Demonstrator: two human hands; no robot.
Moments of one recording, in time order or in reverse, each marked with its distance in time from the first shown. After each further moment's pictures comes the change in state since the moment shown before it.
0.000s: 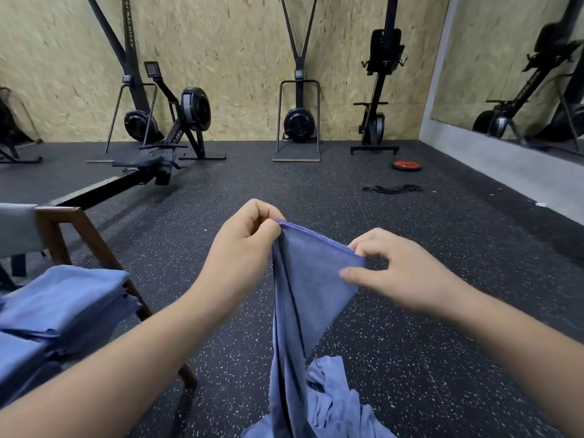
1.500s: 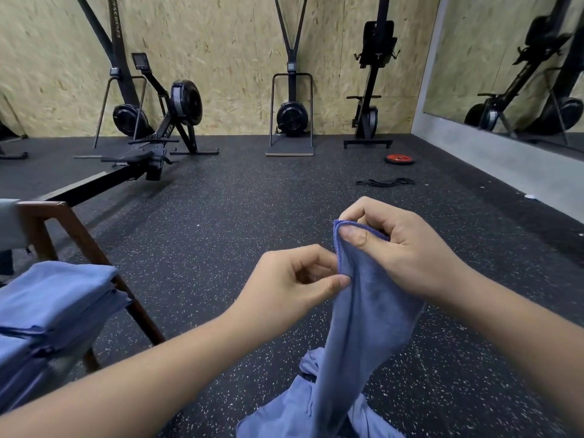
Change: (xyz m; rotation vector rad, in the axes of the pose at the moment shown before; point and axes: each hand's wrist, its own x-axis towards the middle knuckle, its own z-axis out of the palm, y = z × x) left_hand -0.031 -0.032 0.043 -0.019 -0.464 0.199; right_hand -0.006 -0.002 -0.014 0.209 0.096 -0.268
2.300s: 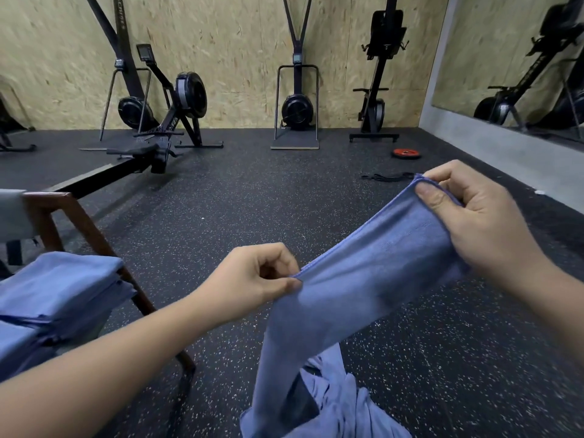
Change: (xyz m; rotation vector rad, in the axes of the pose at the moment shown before) left_hand -0.009 -0.037 -0.057 0.195 -0.048 -0.154; right_hand -0.008 0.017 -0.046 -0.136 0.364 0.113
